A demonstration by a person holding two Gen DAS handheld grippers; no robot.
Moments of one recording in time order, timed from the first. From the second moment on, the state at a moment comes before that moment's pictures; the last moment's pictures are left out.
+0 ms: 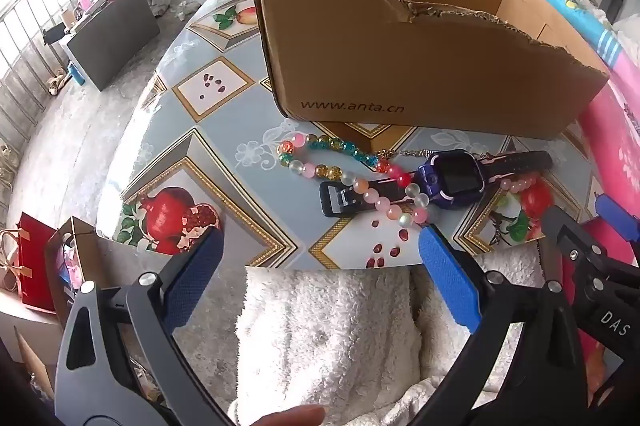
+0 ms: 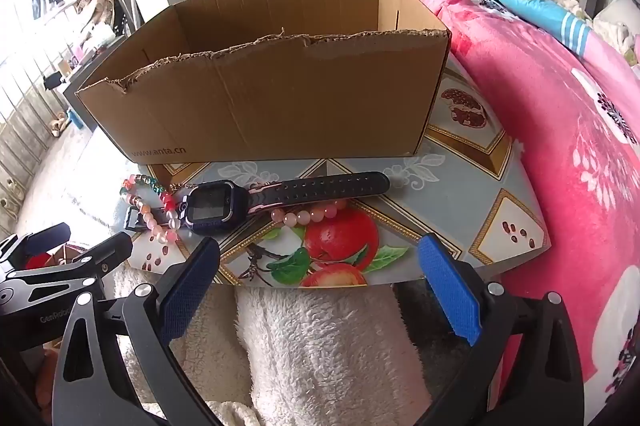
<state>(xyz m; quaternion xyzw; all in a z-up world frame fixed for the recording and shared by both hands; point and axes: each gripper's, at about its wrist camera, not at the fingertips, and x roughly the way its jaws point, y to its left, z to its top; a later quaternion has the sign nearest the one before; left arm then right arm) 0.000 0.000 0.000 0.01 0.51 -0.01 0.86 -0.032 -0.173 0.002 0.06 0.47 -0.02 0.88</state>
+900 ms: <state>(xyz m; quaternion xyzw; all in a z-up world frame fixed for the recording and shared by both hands) 0.002 0.000 -0.009 0.01 0.51 -0.02 0.86 -0.029 -0.171 -0.001 0.06 0.47 -0.03 0.88</state>
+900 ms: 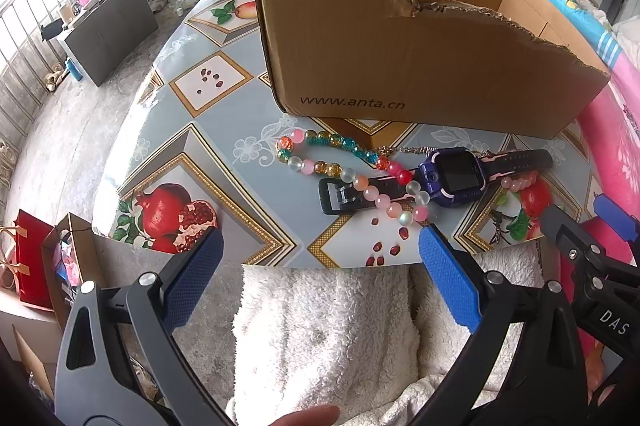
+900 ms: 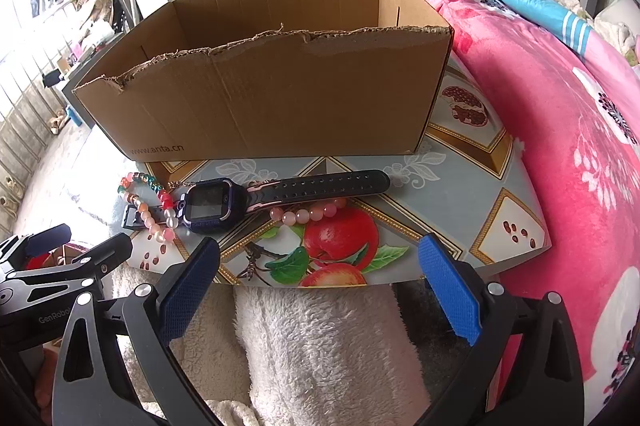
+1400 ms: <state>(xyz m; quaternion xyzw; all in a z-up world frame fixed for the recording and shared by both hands) 0.002 0.000 -0.008 0.01 0.51 -0.02 0.86 -0.028 -0.172 -0.001 0.06 0.47 -0.02 0.88</state>
